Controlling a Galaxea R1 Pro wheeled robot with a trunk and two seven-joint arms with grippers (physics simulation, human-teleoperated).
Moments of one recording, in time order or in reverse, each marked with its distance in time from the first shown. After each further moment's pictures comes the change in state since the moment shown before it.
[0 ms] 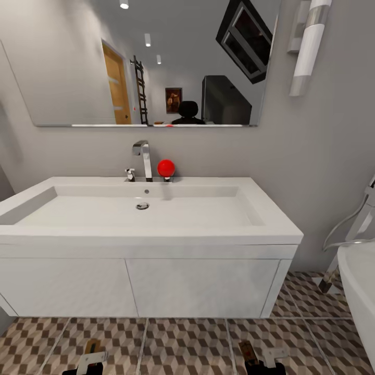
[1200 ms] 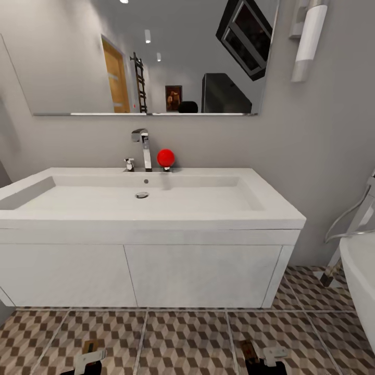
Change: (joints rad) left arm 0.000 -0.011 0.085 0.001 -0.005 -0.025 -0.013; right arm 0.000 0.000 0.000 -0.006 0.002 -0.007 -0.006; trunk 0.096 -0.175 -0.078
